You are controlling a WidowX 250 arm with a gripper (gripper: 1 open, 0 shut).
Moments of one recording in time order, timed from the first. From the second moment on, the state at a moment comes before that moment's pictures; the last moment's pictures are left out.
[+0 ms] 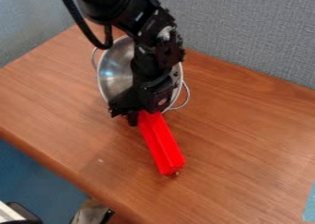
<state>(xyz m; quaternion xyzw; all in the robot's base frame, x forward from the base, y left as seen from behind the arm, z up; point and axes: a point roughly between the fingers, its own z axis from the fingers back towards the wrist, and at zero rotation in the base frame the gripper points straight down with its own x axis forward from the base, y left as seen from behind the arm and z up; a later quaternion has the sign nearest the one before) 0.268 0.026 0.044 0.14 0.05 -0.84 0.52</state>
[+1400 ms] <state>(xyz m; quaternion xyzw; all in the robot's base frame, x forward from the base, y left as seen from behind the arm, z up) 0.287 -0.063 0.092 0.08 0.05 -0.84 0.54</state>
